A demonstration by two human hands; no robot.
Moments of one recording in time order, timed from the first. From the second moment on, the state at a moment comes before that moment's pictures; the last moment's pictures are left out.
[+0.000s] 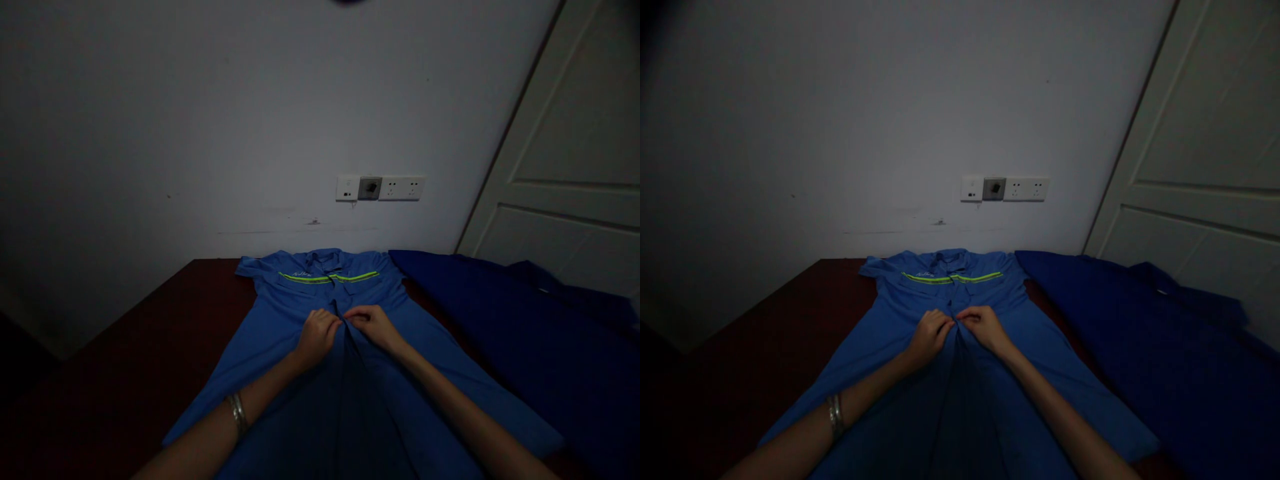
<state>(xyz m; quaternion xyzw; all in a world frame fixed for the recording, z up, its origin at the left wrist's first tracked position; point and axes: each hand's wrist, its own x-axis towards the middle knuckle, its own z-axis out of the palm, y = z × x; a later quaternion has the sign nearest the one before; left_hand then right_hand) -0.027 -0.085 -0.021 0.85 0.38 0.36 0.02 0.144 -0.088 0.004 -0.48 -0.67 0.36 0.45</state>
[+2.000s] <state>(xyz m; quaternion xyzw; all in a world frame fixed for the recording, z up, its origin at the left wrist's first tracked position) -0.024 -0.083 0.005 0.75 0.42 0.47 0.17 0.147 -0.102 0.004 -0.40 -0.85 -0.06 0.34</state>
